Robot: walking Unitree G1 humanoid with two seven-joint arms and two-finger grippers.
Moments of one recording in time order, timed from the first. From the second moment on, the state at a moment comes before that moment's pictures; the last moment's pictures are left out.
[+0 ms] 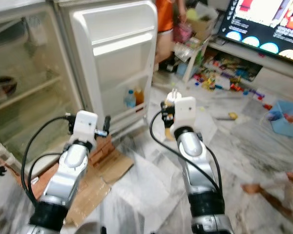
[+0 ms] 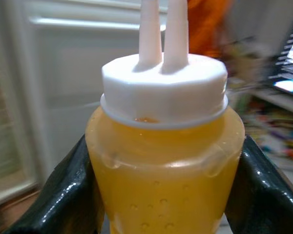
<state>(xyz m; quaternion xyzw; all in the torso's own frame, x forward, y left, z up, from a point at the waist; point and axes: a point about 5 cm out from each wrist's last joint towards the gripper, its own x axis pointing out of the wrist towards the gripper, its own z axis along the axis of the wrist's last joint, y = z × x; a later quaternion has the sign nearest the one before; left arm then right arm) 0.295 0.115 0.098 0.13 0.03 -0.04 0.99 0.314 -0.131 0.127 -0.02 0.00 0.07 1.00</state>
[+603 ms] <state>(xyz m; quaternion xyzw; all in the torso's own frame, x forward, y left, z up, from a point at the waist) 0.278 0.175 0.093 0.15 0.06 0.10 0.98 0.311 -0.120 0.138 -0.02 -0.05 0.11 0.99</state>
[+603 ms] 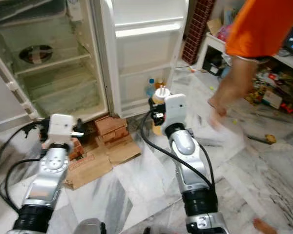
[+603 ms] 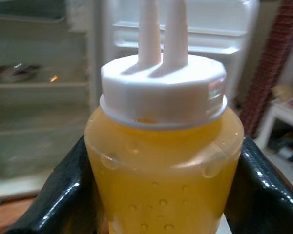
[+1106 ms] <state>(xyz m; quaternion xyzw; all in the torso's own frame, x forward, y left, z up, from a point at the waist) 0.251 0.170 0.109 0.14 0.02 0.04 0.99 0.319 -0.158 0.150 0.00 -0.07 0.02 1.00</state>
